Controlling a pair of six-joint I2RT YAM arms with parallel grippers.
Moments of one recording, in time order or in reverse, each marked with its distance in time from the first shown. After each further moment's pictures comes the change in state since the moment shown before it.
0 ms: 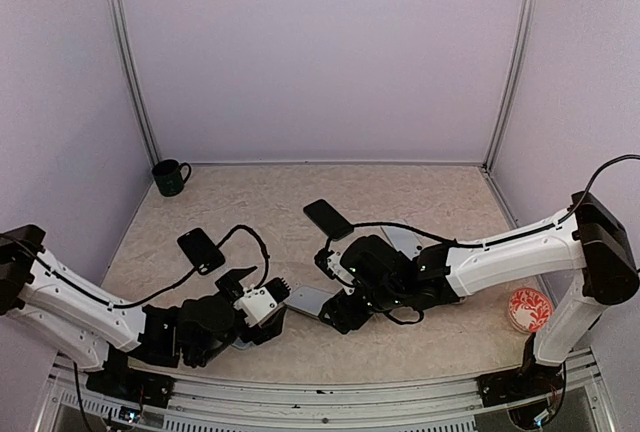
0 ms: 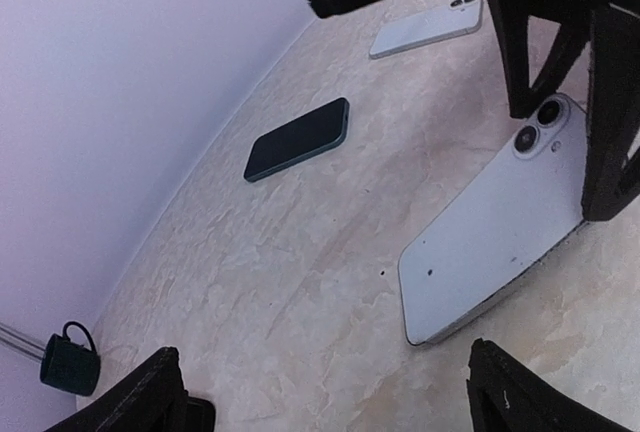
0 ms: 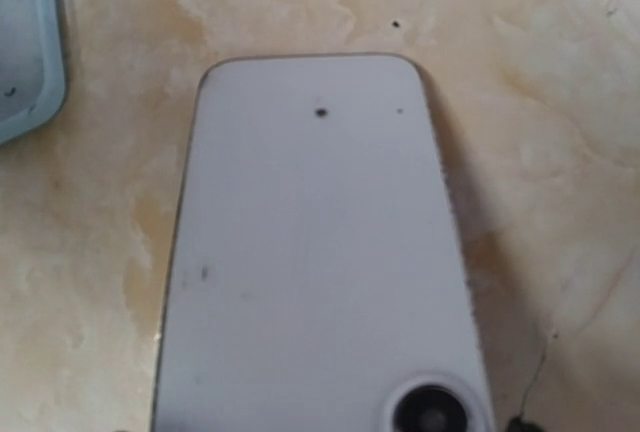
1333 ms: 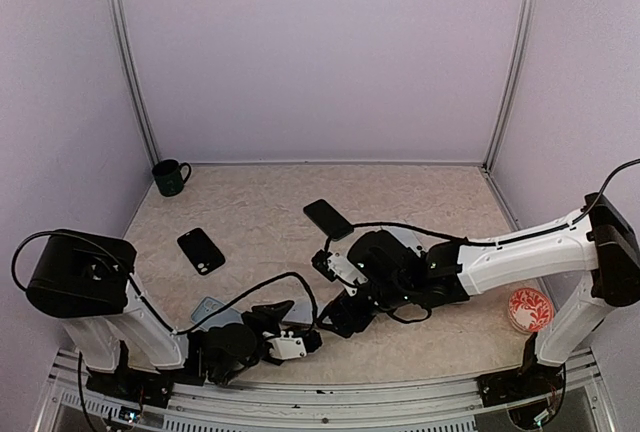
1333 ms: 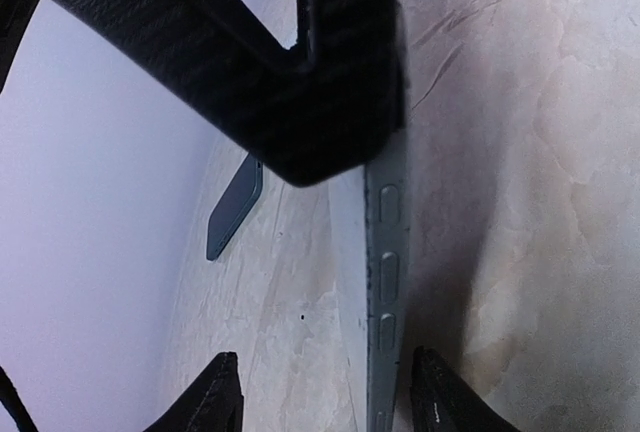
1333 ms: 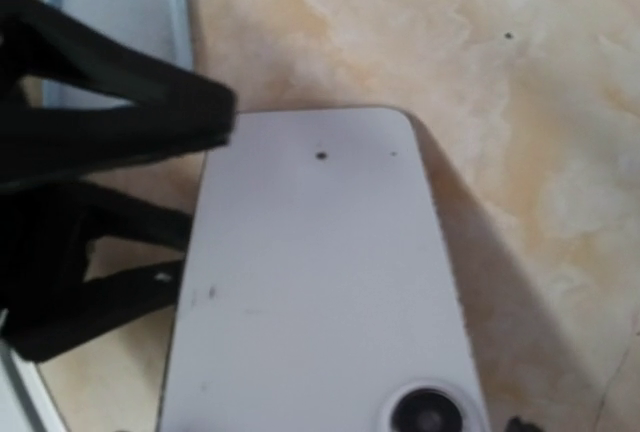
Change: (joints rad) left arm -0.051 0.474 -0.018 0.524 0.080 0.455; right arm 0.000 -0.058 -0.018 0.006 -0.137 -0.026
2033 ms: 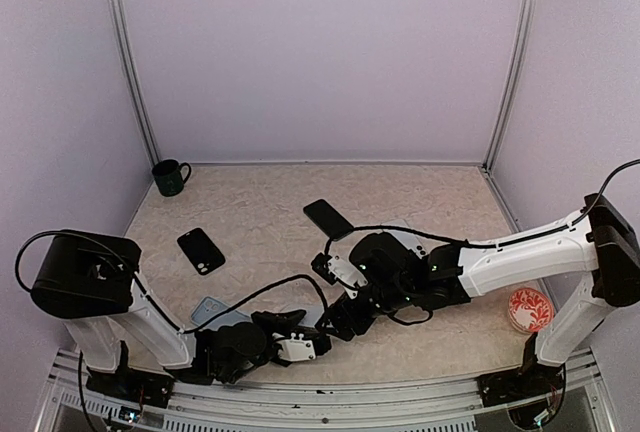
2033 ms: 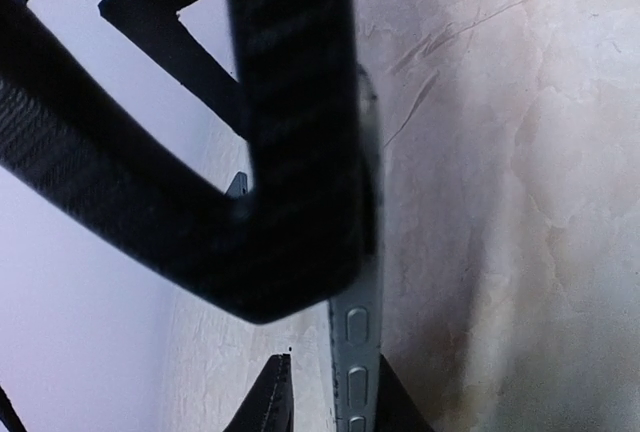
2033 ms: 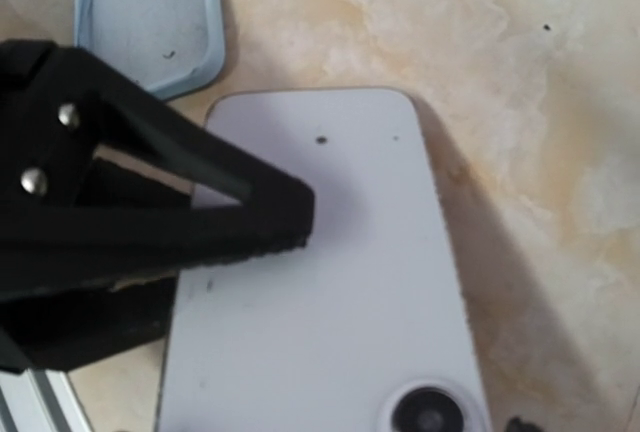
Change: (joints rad) left arm 0.003 0.026 0.059 -0.040 0.046 0.026; right arm 0.000 -0.005 -0.024 0.031 -0.047 -0.005
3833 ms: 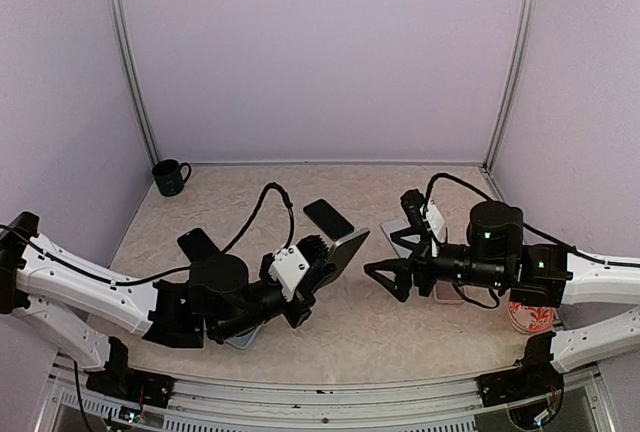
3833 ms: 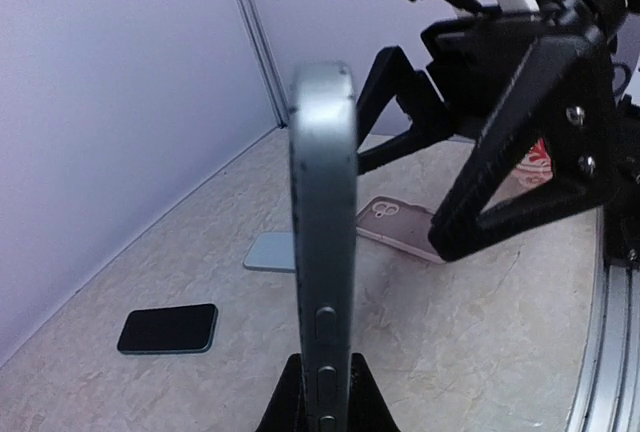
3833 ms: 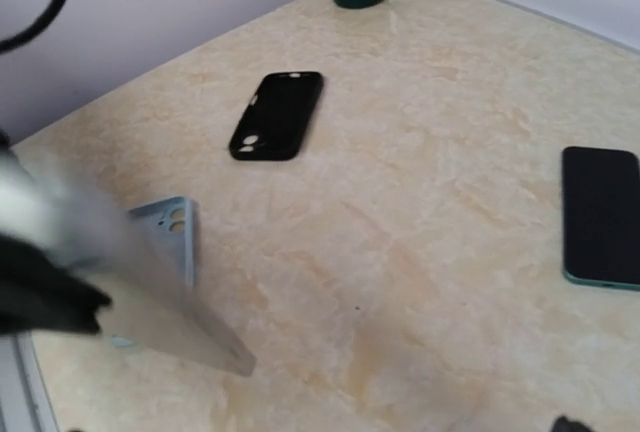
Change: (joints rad) left arm 0.028 -0.415 0.283 -0.456 0.192 -0.600; right arm -0.127 -0.621 -0.267 0.163 0.115 -0.130
